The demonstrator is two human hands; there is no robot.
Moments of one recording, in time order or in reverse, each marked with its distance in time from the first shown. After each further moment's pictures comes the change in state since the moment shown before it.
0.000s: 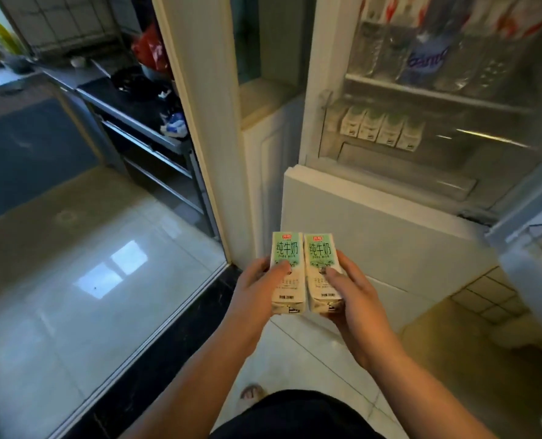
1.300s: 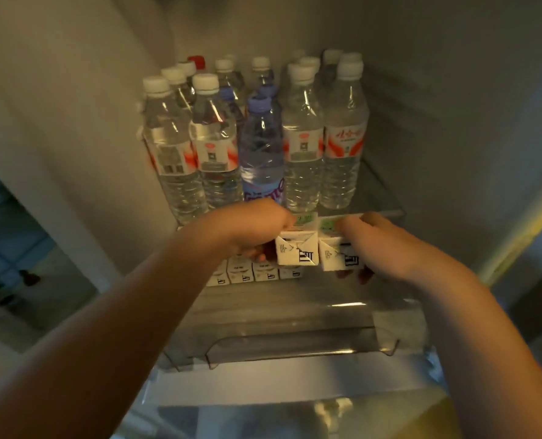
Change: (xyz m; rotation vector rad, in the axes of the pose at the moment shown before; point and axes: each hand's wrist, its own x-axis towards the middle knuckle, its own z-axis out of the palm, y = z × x) left_hand 0.291 0.267 0.325 1.174 -0.644 0.174; right_hand 0.236 -0.308 -0.140 -0.876 0.443 0.010
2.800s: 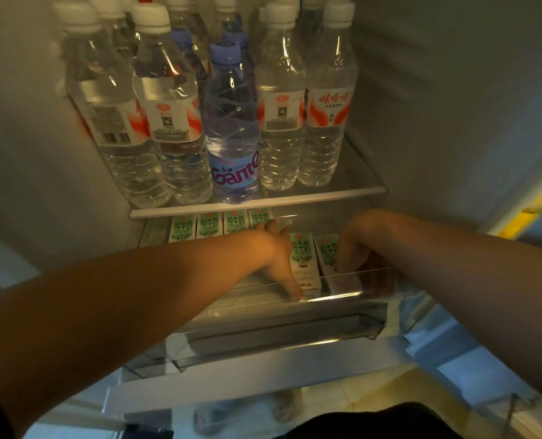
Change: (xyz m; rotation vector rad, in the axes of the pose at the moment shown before) left_hand 0.103 -0.037 0.070 1.081 -0.308 0.075; right_hand 0.082 0.025 -0.001 -0.708 -0.487 0.473
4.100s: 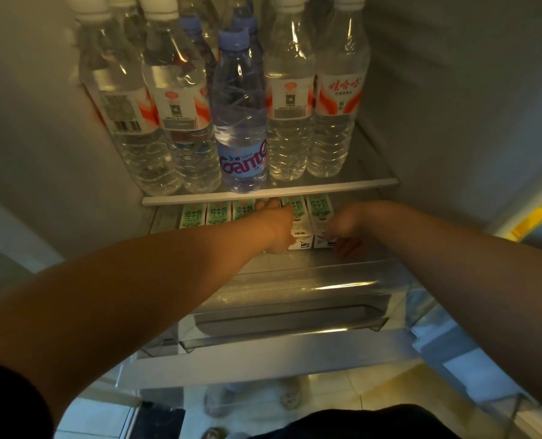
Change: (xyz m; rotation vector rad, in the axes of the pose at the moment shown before) left_hand 0.019 -0.011 0.004 -0.221 0.261 -0.083; right_hand 0.051 -0.010 0.012 0.524 0.066 -0.120
